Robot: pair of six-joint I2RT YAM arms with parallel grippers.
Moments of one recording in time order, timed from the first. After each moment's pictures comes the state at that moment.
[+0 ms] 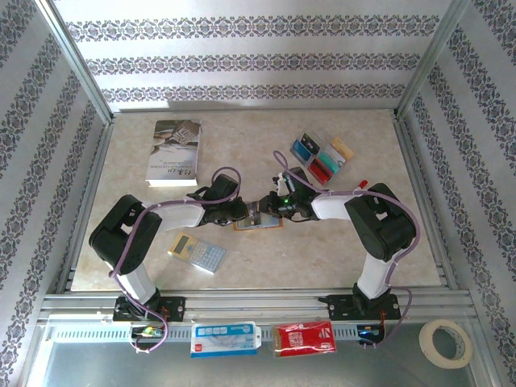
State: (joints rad) left arm -0.59 1.72 0.85 -0.10 0.19 -0.89; right arm 0.53 1.81 0.82 0.15 -0.57 0.80
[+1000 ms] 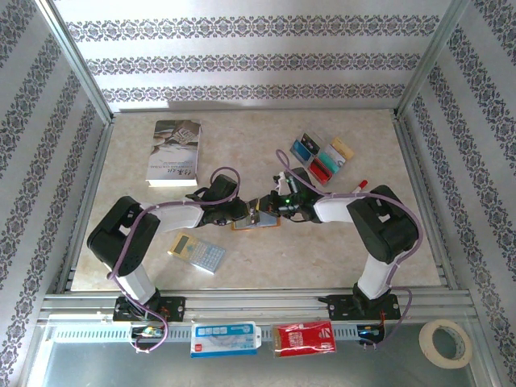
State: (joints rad) left arm -0.59 1.70 0.84 -0.10 0.15 -0.89; right arm 0.51 1.77 0.78 0.23 -0.60 0.83
